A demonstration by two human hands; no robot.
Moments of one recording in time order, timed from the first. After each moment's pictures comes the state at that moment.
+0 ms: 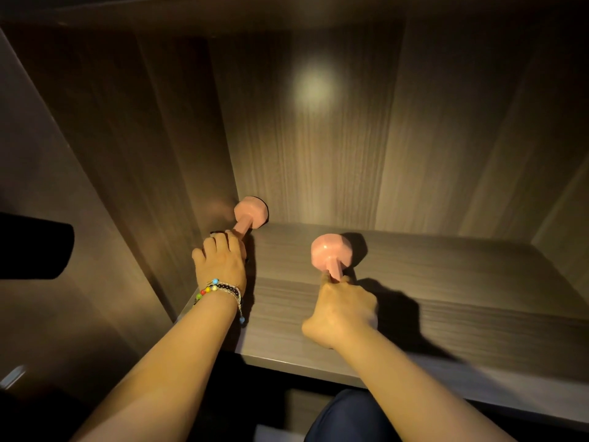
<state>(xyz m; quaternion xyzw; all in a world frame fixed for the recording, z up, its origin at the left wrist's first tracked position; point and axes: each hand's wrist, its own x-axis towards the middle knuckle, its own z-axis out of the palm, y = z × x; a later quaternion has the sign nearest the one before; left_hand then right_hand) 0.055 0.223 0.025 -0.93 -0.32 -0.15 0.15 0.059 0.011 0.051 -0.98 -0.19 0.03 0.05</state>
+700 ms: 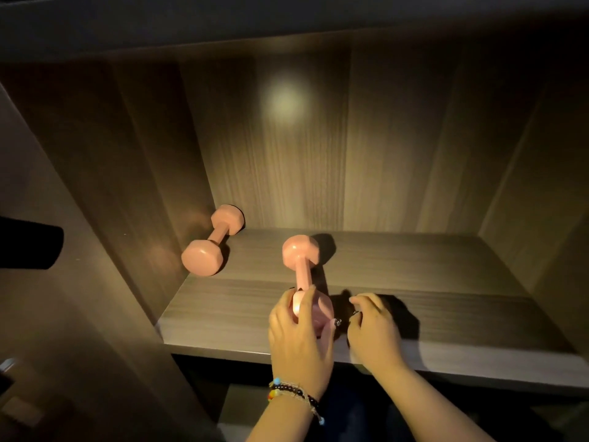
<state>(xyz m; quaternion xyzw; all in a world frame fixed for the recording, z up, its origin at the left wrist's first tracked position) -0.019 0.013 0.001 -0.91 -0.13 -0.29 -0.26 0.066 -0.092 -0.023 -0.92 -0.11 -0.05 0.37</state>
